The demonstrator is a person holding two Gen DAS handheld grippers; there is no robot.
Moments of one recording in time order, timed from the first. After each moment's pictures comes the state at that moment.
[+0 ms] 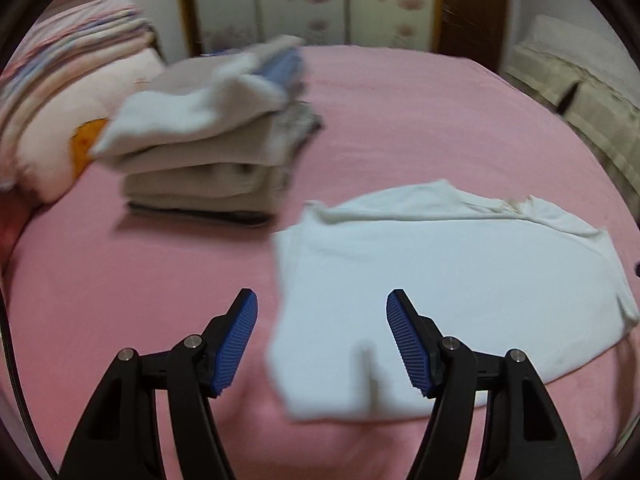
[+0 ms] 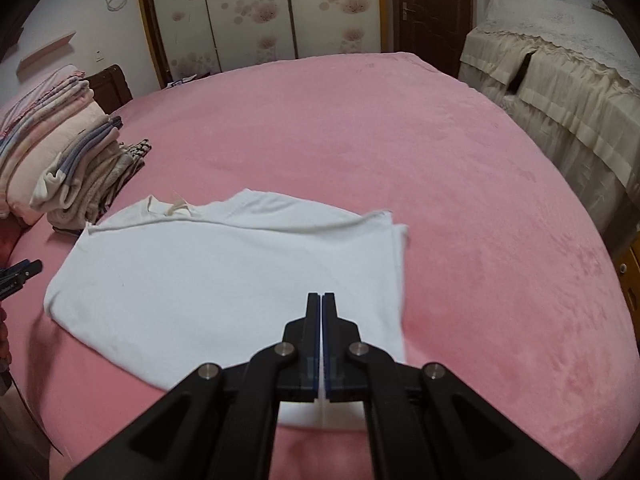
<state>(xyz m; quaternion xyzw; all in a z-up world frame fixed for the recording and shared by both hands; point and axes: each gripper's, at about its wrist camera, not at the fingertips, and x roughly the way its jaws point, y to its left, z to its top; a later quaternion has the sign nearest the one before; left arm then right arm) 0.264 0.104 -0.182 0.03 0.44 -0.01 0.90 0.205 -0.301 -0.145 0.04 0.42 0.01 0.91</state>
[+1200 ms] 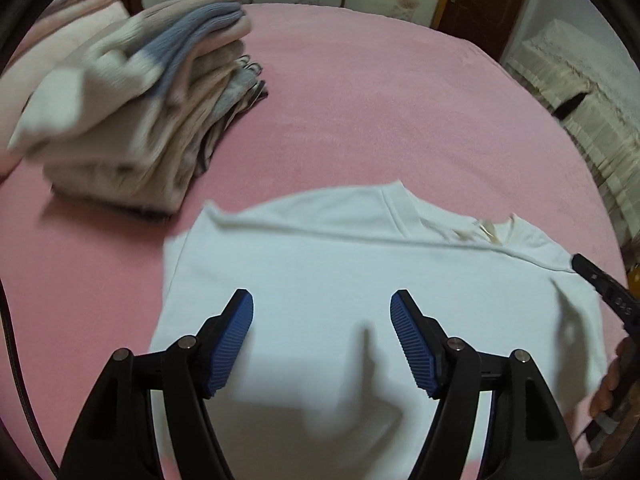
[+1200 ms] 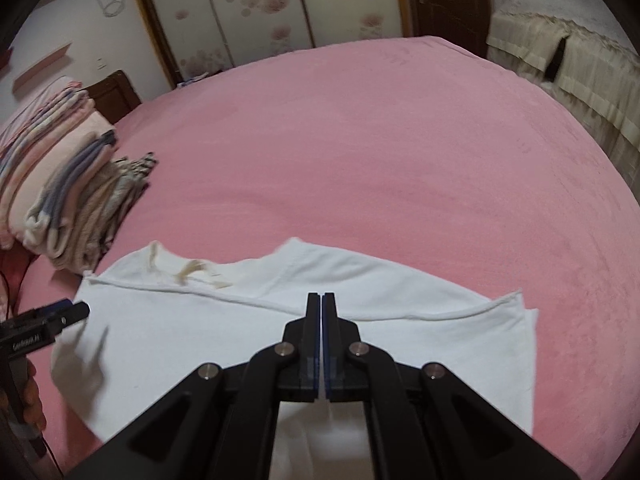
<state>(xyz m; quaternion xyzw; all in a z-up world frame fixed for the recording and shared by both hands) 0.304 0.058 -0.196 -0.06 0.51 -0.02 0.86 0.308 -0.246 -0.163 0.07 0.43 0.05 0.90</state>
